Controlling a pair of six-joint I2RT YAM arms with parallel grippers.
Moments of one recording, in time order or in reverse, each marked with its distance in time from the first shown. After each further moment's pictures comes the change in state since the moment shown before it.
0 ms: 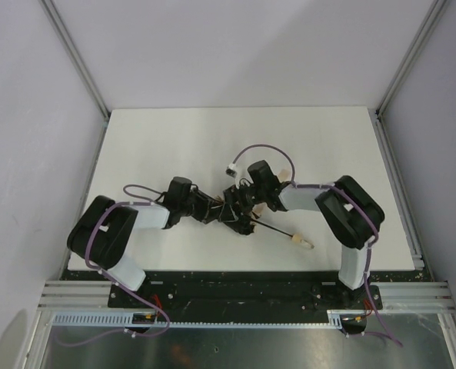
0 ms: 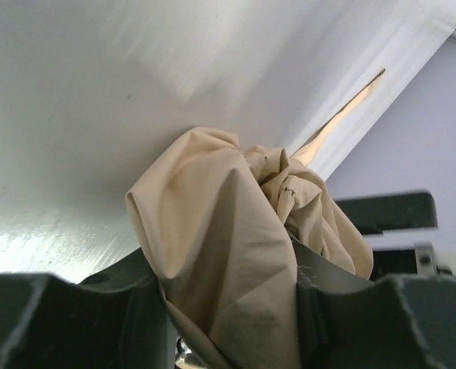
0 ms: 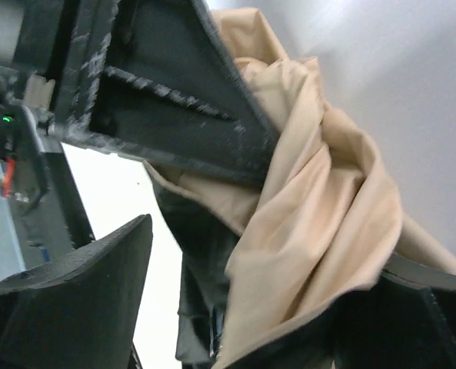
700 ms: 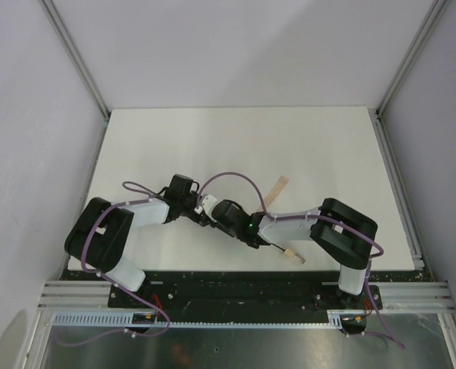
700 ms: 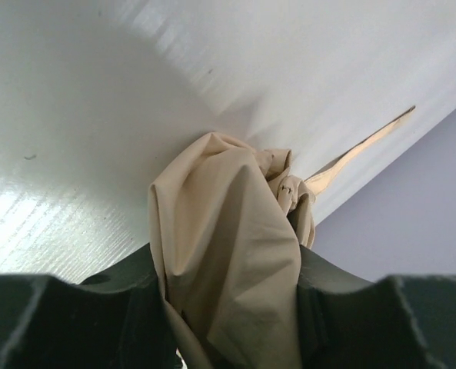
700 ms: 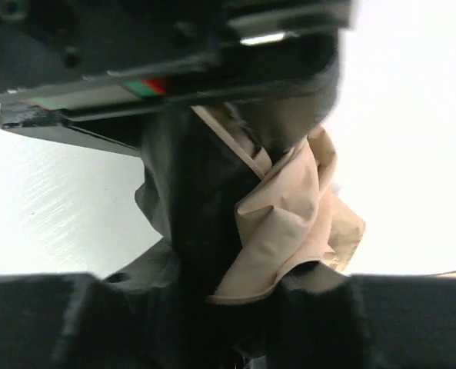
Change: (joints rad) left arm -0.008 -0.034 0.070 -0.281 -0.011 0.002; right arm 0.420 -0.099 -0.030 -0.164 0.985 -0.388
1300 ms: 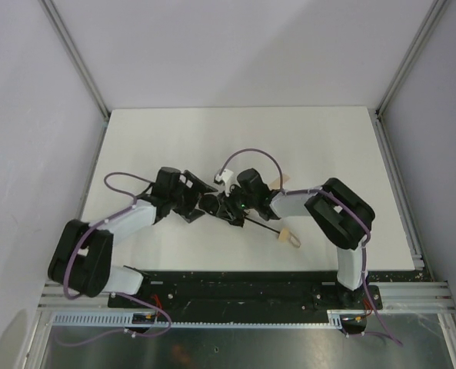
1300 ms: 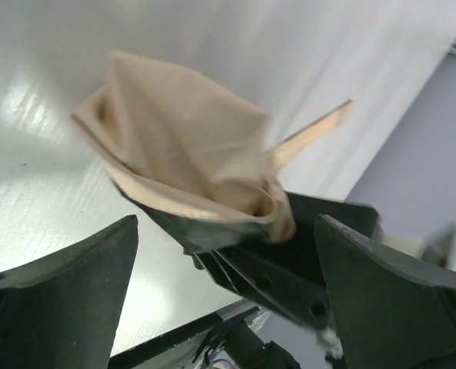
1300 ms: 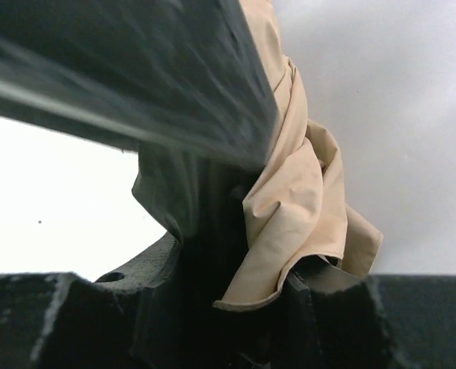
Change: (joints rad) left arm 0.058 -0.162 0.026 -0.076 -0.087 0.170; right arm -0.283 0.109 0.015 0.248 -0.629 0.074
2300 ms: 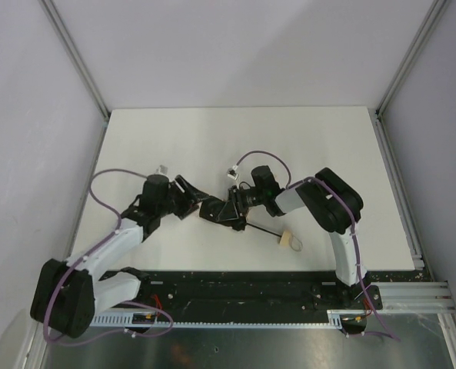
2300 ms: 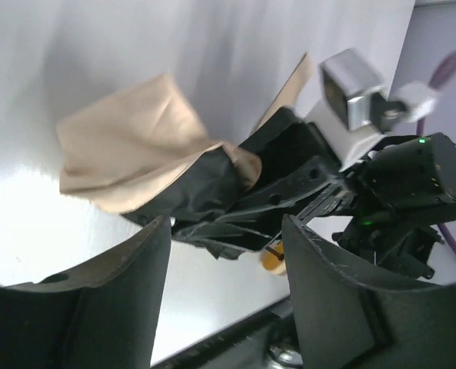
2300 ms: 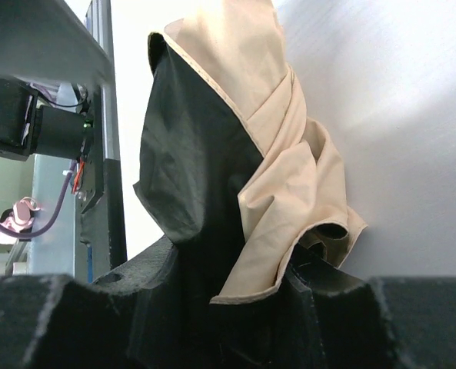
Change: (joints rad) left arm 0.009 -0.282 -0.140 0.051 -0.016 0.192; right arm -0.170 0.187 -0.019 0.331 -0.582 0.489
